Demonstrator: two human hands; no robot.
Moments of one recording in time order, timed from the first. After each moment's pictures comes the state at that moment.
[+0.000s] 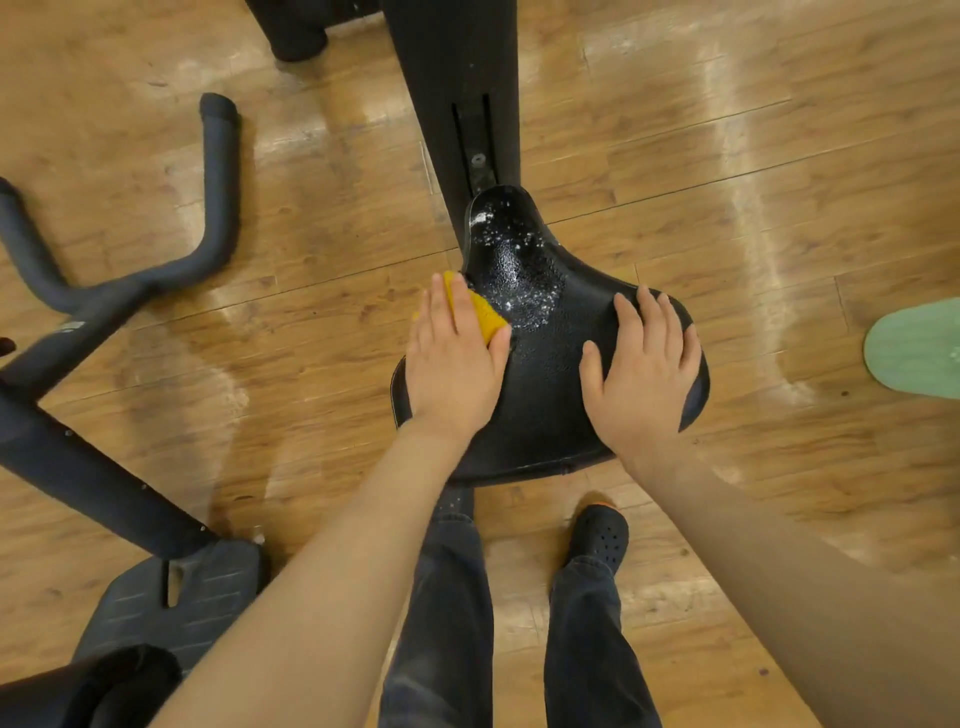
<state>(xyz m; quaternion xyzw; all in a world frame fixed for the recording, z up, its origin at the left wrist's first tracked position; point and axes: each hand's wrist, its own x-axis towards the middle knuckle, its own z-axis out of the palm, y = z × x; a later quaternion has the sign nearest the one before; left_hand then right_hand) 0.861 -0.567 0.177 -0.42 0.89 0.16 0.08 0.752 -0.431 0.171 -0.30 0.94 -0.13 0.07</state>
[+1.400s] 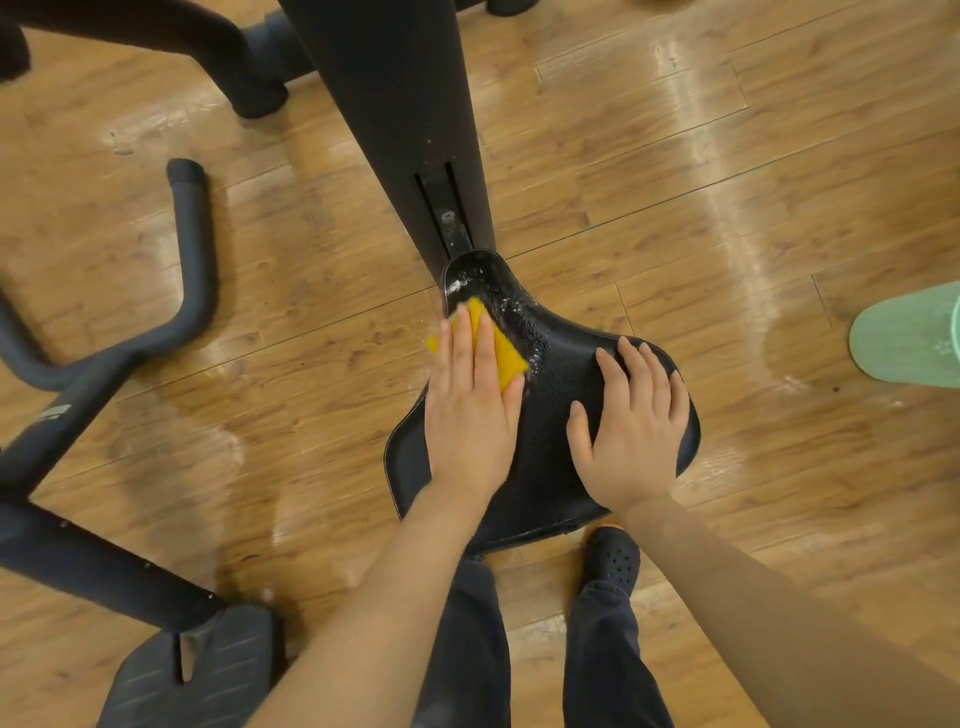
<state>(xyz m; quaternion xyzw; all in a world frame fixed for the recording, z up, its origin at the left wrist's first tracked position) 0.833 -0.568 0.184 -0.36 0.91 0.19 0.08 0.750 -0.435 0.178 -0.28 0.95 -0.11 0.10</state>
